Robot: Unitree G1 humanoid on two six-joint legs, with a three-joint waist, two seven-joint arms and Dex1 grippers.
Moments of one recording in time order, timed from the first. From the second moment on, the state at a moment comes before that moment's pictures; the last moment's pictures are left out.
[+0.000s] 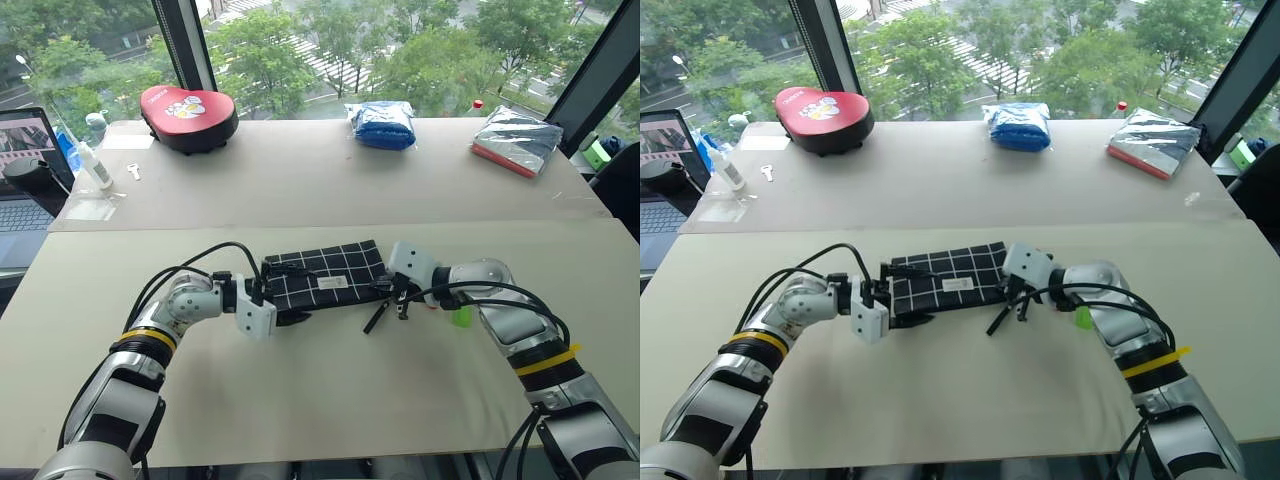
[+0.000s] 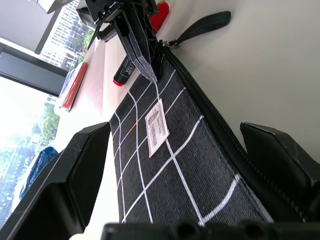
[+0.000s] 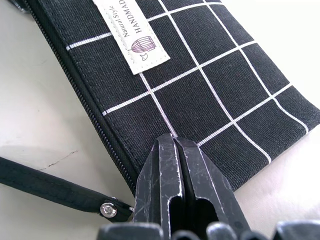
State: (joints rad) left arm -0.66 0.56 -0.35 0.80 0.20 -1.20 -0.81; right arm -0.53 -0.61 0.29 0.07 0.00 0.33 0.97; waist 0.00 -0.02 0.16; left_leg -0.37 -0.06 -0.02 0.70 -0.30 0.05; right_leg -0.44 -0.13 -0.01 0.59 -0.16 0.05
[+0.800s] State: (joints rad) left arm -0.59 0.57 -0.36 0.72 0.00 -1.06 -0.95; right arm -0.58 -0.45 0.07 0.12 0.17 0.46 0.82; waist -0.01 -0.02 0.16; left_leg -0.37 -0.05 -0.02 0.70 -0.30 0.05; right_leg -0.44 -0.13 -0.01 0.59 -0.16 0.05
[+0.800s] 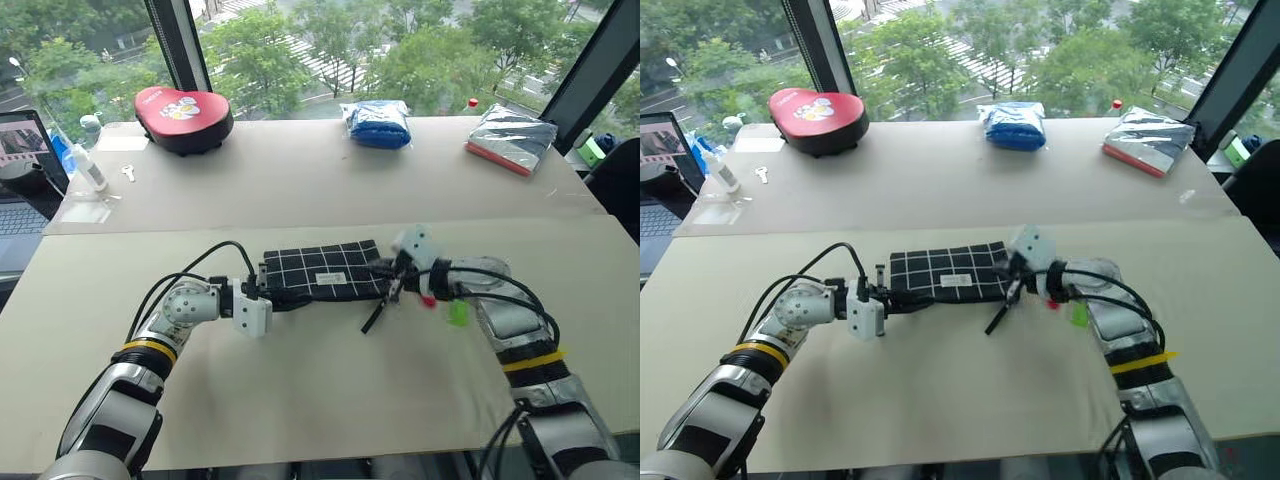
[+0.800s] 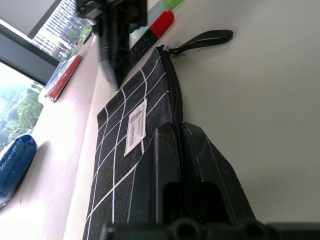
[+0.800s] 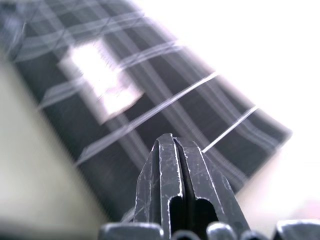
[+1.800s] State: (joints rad) left arm -0.37 0.41 -0.17 0.22 -0.12 -0.36 -0.73; right arm -0.59 -0.47 0.00 -0.03 0.38 0.85 0.56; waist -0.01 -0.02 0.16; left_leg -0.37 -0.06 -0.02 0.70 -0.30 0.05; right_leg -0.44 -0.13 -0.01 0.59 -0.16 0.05
